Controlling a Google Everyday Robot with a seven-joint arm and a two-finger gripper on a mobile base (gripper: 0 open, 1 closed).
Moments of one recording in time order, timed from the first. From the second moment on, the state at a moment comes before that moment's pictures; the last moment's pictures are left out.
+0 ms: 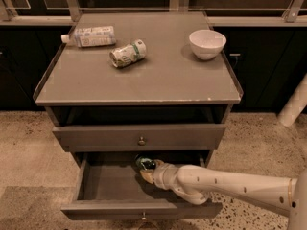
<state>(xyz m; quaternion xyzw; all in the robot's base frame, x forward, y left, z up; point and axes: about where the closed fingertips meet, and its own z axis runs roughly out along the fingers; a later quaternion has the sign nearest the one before) 0.567 0.003 0.405 -0.29 0.85 0.21 0.39</state>
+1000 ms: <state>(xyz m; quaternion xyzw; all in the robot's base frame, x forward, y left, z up) 0.527 -0.097 0.442 -0.32 0.86 0.24 0.33</state>
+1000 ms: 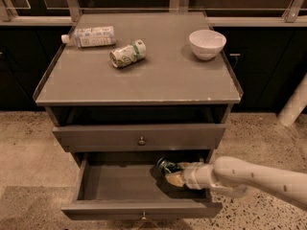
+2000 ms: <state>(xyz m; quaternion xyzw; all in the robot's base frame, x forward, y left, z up) 0.444 -0.186 0.547 -0.36 0.78 0.32 0.39</state>
